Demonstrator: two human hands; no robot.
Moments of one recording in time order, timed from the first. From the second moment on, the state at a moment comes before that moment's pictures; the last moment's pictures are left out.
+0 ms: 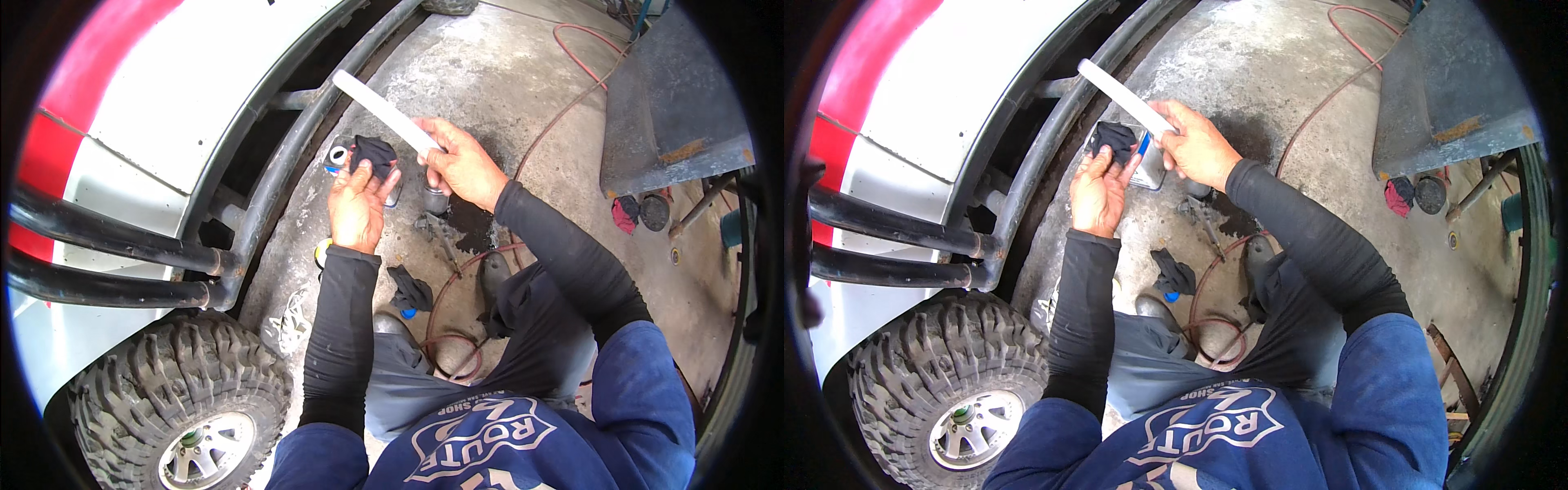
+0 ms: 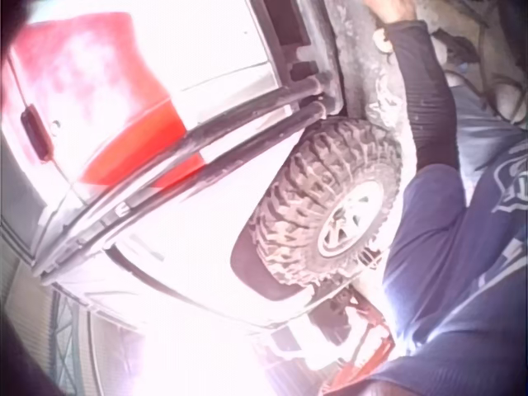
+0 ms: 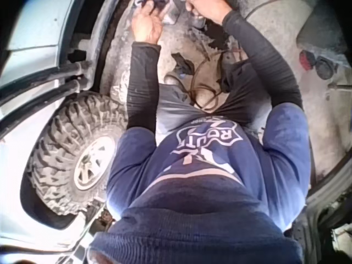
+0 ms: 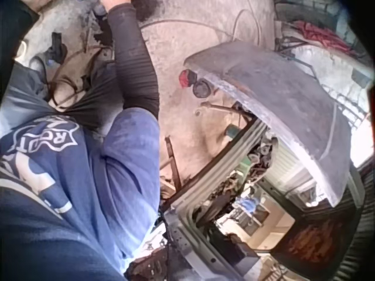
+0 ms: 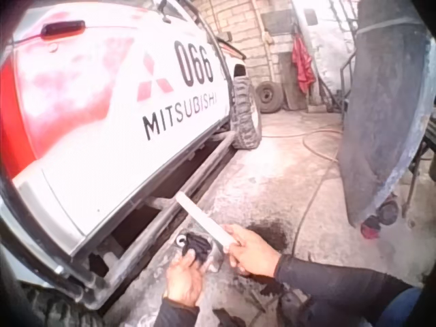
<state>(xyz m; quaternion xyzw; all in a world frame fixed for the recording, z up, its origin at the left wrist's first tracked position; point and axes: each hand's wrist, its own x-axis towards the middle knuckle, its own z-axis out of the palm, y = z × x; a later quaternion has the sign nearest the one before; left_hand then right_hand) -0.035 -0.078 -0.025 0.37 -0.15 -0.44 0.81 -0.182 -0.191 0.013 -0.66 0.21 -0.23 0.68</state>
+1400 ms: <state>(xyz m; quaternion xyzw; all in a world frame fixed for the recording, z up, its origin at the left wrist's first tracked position) -0.043 -0.071 -0.011 0.23 -0.25 -0.51 0.79 -0.176 -0.163 0.008 -0.80 0.20 -0.31 0.47</state>
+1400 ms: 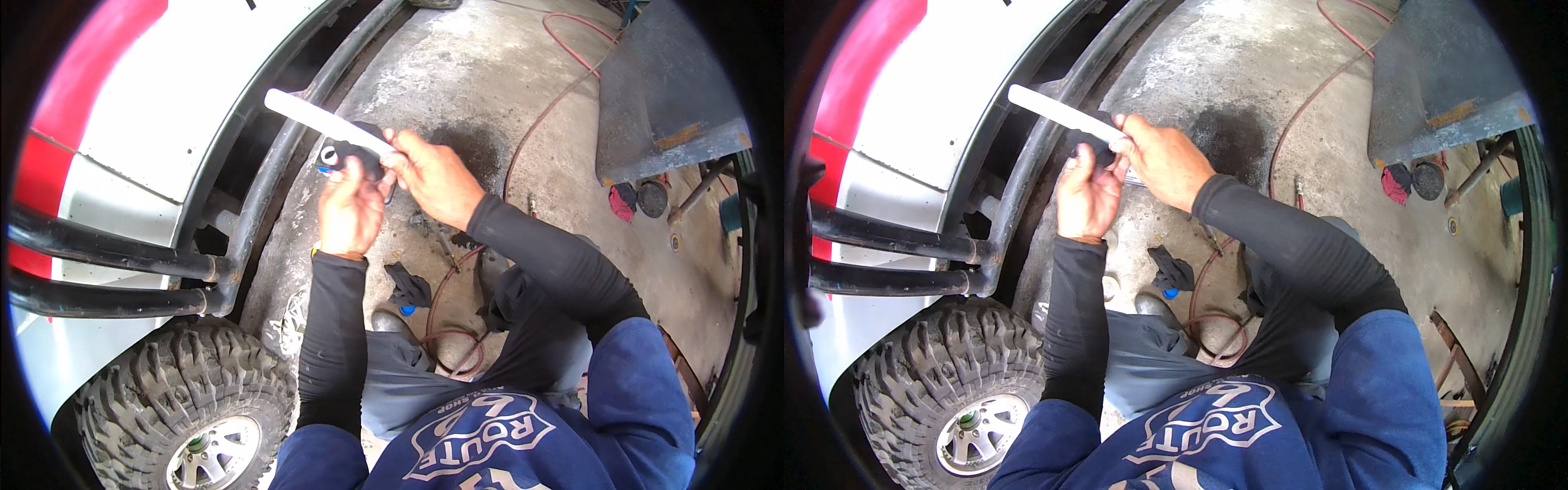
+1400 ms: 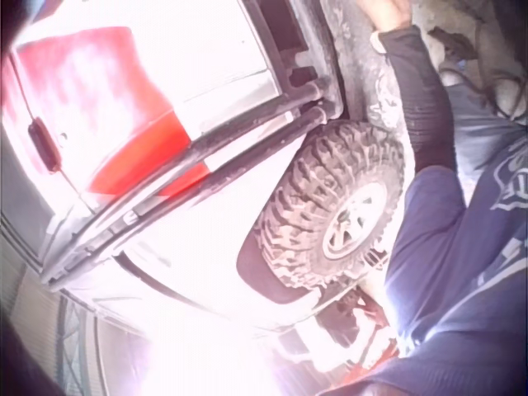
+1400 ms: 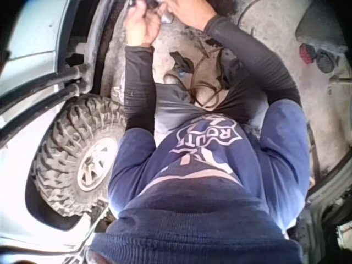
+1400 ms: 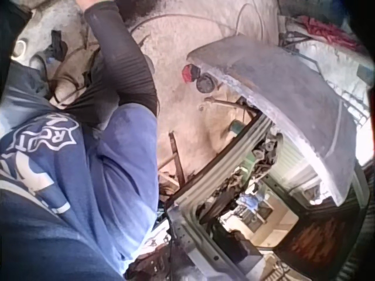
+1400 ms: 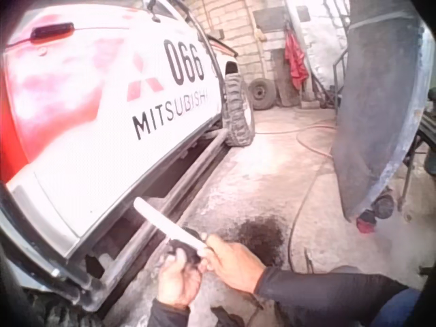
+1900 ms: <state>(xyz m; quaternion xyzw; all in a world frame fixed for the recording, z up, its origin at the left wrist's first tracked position) -0.003 -0.067 -0.013 0.35 -0.15 -0.31 0.87 -0.203 -0.154 0.029 -0.87 0.18 -0.14 0.45</state>
